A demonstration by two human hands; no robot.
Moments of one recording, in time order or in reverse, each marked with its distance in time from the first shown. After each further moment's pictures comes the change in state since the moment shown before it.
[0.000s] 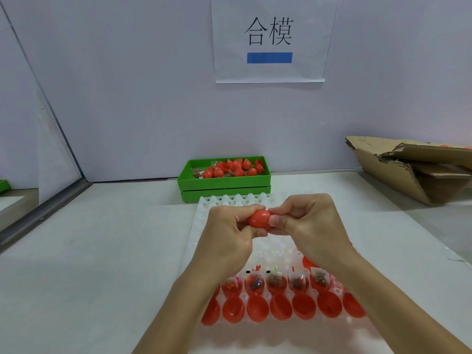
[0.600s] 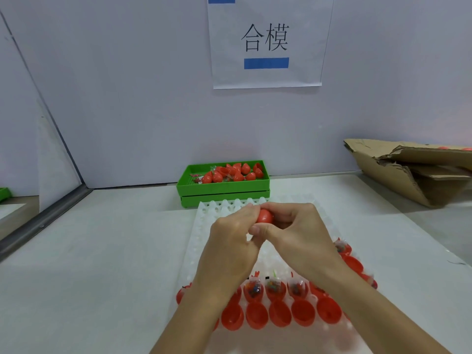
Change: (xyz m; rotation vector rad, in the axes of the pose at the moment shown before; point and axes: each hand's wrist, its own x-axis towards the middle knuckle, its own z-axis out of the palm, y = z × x) left_hand -0.004 0.008 0.009 0.311 0.102 0.242; right_hand -0.008 -0.003 0.013 -0.140 -0.085 -0.035
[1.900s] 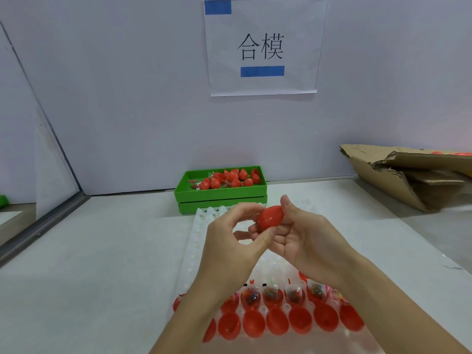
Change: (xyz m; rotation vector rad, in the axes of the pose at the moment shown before) left_hand 0.003 0.012 -0.005 -0.434 -0.027 -0.273; right_hand 0.010 0.000 -0.027 0.932 -0.318 0.450
